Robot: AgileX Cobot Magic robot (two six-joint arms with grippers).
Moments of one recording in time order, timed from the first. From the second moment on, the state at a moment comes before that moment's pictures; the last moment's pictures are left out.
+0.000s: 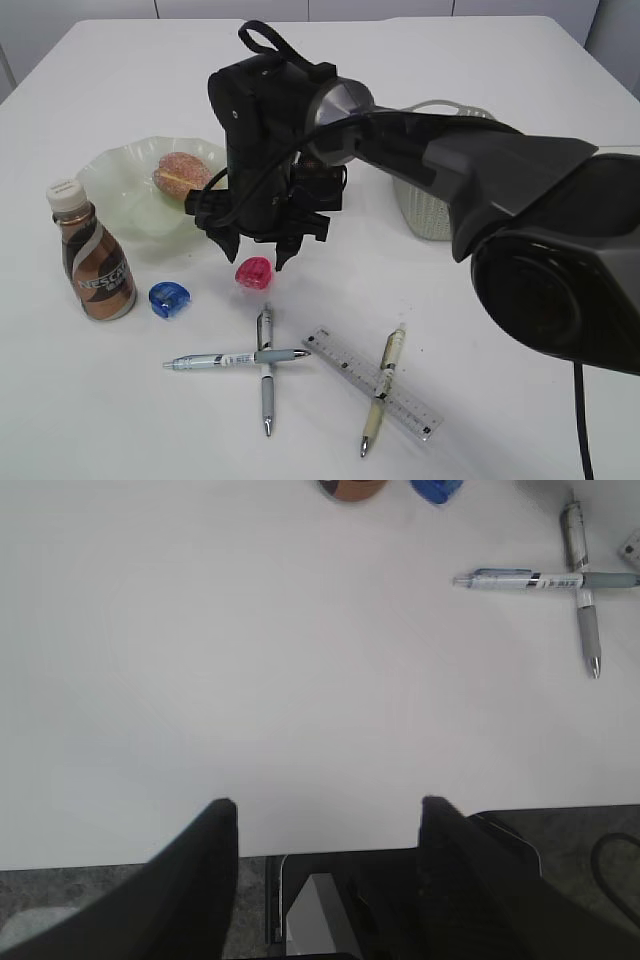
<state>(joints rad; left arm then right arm) -0.14 0.78 -0.86 -0.05 1.25 -0.21 0.64 2.55 -2.38 -0.03 1.24 0.86</state>
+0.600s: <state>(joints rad) -0.14 0.78 -0.86 -0.05 1.25 -0.21 0.64 2.57 -2.38 -0.03 1.24 0.88</state>
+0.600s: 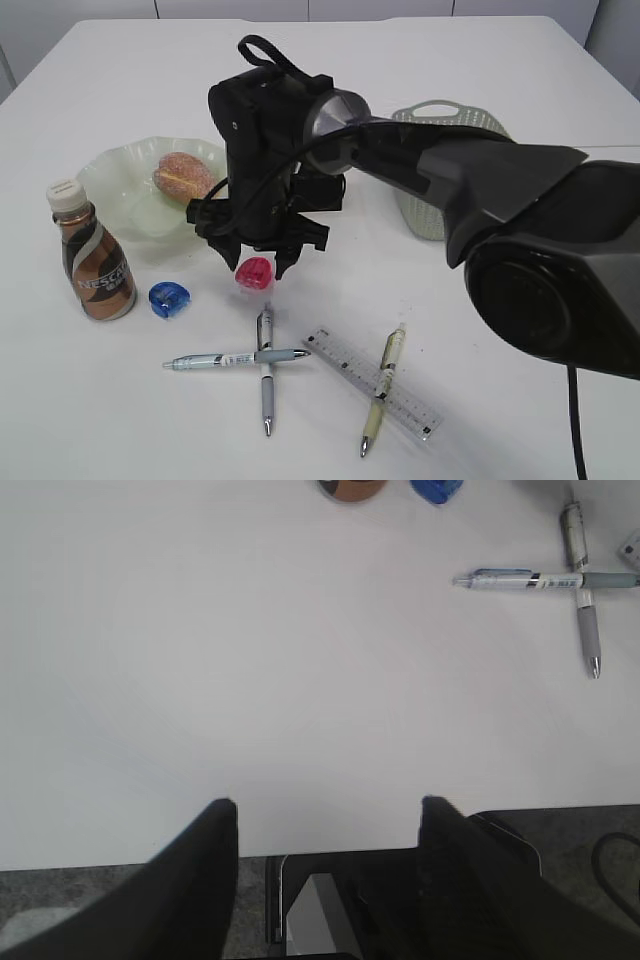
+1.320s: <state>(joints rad) -0.14 0.78 -0.86 -0.05 1.25 -0.21 0.64 2.58 -2.38 0.05 1.22 0.89</state>
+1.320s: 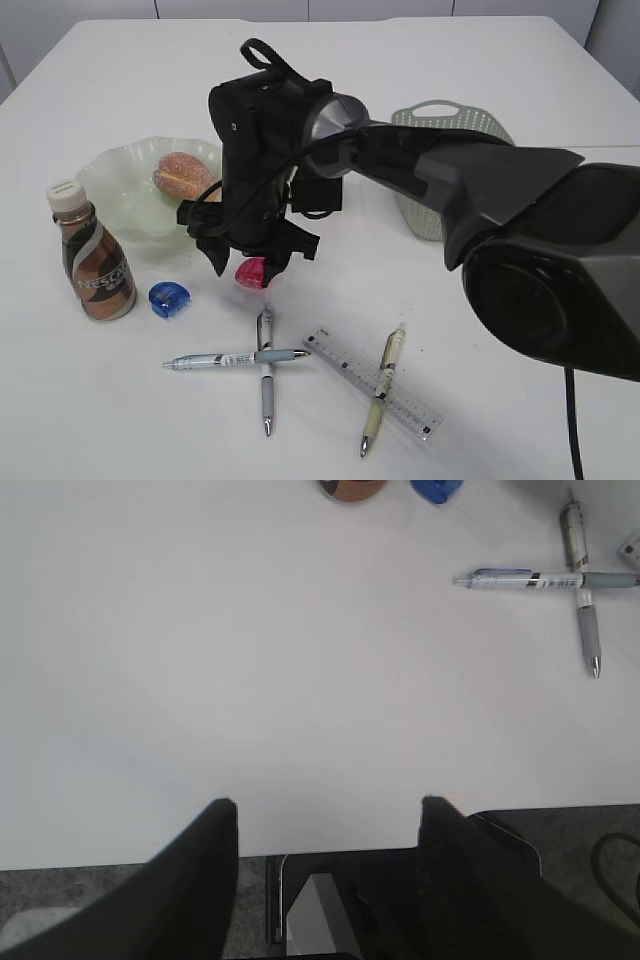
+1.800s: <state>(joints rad) -0.14 0.78 -0.86 -0.05 1.25 -0.21 0.64 2.59 -2.38 0.01 1.21 0.89</state>
